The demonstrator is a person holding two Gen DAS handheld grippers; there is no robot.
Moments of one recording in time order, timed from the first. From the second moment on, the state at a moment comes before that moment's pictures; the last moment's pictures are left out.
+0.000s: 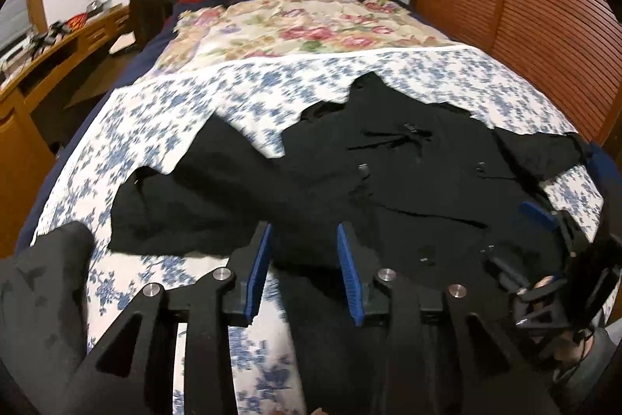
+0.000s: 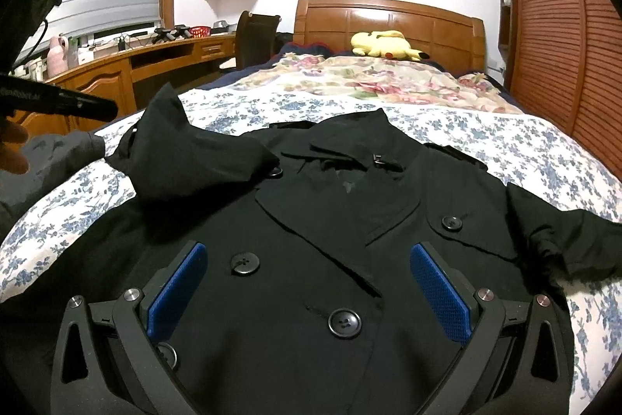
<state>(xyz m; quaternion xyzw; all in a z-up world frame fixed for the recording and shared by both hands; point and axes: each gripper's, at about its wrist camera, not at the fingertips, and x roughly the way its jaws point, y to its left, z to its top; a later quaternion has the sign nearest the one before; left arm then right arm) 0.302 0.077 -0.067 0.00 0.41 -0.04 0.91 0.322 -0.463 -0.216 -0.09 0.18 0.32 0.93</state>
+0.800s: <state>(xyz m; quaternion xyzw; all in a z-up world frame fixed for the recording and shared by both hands) 0.390 0.231 -0.152 -0.09 0.42 0.09 0.90 0.328 -0.449 -0.221 -0.13 0.20 0.32 0.92</state>
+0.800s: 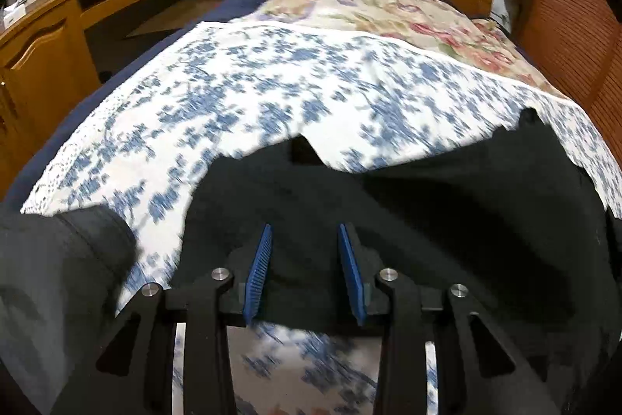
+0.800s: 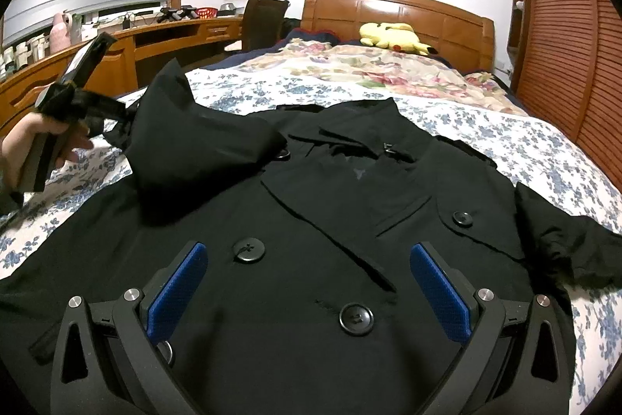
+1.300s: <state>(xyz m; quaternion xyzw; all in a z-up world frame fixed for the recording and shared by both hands) 0.399 0.221 -0.153 -0.02 0.41 0.12 0.91 0.332 -0.450 -0.222 -0.12 0.20 0.32 0.92</state>
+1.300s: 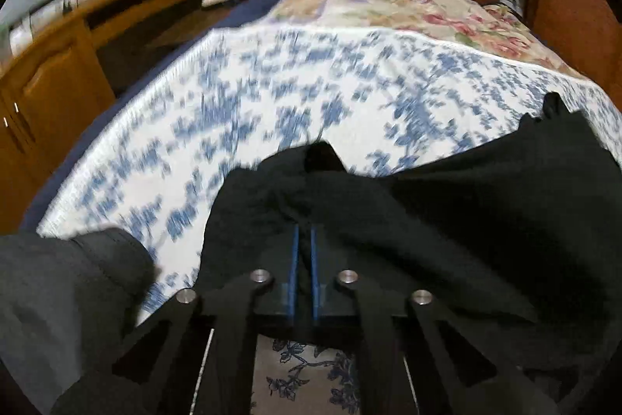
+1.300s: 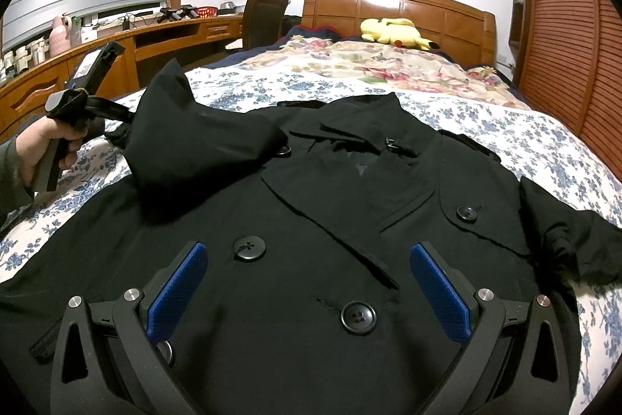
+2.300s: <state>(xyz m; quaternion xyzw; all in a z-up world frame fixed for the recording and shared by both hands) 0.299 -0.090 0.045 0.10 0.28 -0.11 0.95 0.292 -0.600 -0.196 -0.08 0.20 0.23 0.95</state>
